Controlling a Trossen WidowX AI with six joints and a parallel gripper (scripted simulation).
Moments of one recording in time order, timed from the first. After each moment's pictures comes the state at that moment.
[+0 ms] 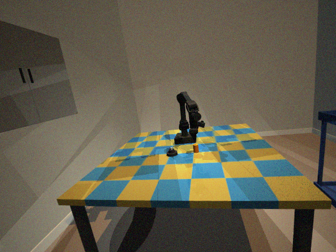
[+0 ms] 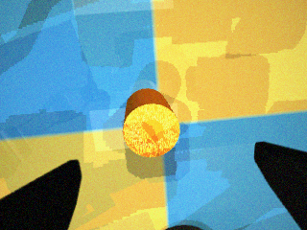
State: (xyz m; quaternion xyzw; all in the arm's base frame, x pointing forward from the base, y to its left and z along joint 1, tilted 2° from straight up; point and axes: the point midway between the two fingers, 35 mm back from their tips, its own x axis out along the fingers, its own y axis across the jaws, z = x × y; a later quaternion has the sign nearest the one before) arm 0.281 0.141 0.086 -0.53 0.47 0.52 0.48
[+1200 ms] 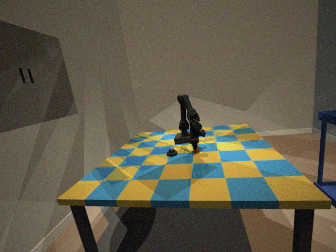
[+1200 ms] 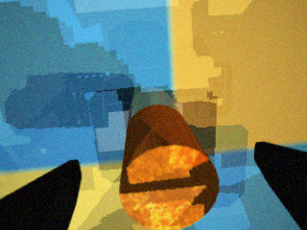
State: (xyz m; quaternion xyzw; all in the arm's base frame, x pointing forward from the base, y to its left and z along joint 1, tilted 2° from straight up) arm 0.280 0.139 0.016 -0.53 0.48 0.52 0.48
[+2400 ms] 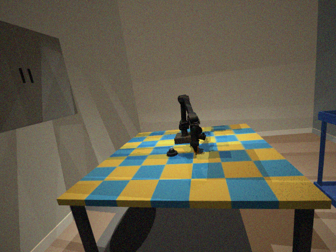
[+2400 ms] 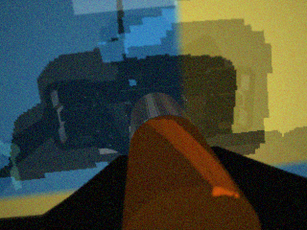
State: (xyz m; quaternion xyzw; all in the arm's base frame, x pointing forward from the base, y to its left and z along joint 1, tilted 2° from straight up) arm 0.280 0.139 -0.010 -0.52 0.48 0.51 0.49
